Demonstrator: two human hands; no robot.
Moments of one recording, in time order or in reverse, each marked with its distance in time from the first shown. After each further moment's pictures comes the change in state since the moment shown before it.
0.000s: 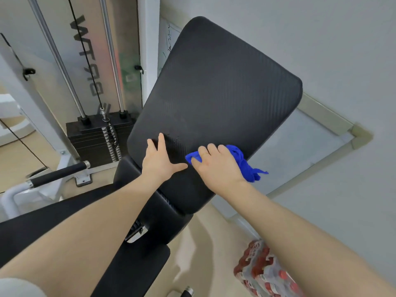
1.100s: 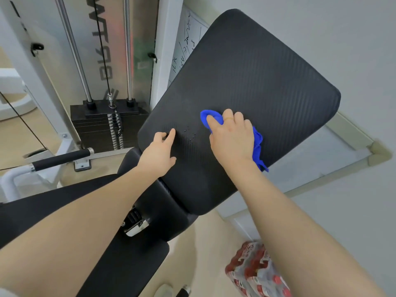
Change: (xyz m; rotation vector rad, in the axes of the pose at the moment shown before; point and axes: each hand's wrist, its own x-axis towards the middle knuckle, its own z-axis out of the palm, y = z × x) left_hand 0.011 -0.033 -0.028 0.174 -0.030 0.188; right_hand 0.065 0.004 -0.006 0.000 0.387 0.481
